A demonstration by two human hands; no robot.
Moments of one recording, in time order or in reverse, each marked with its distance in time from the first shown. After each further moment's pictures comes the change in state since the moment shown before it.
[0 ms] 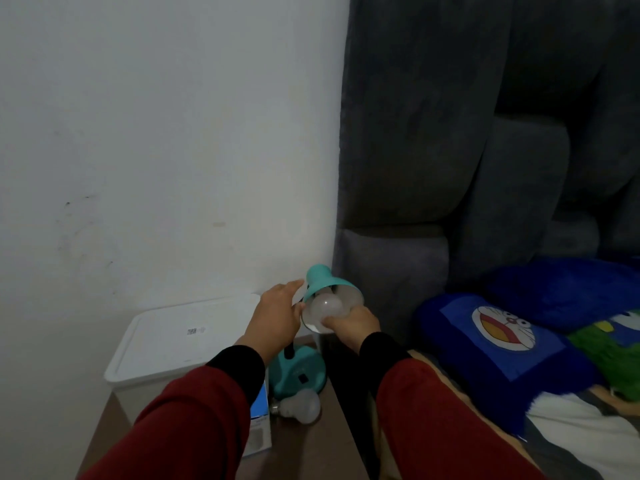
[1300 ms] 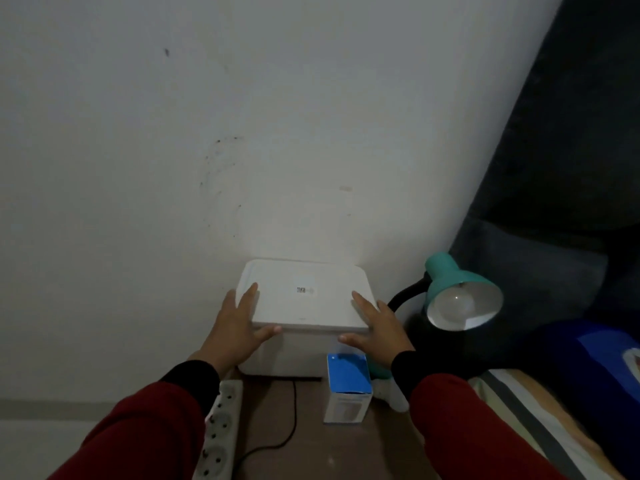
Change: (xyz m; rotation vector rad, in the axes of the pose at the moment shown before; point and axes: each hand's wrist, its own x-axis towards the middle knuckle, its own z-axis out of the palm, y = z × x) left_hand -0.104 -0.209 -0.069 -0.099 -0.027 -0.522; right_hand -0.005 -0.021 0.138 -0.336 -0.308 -0.402
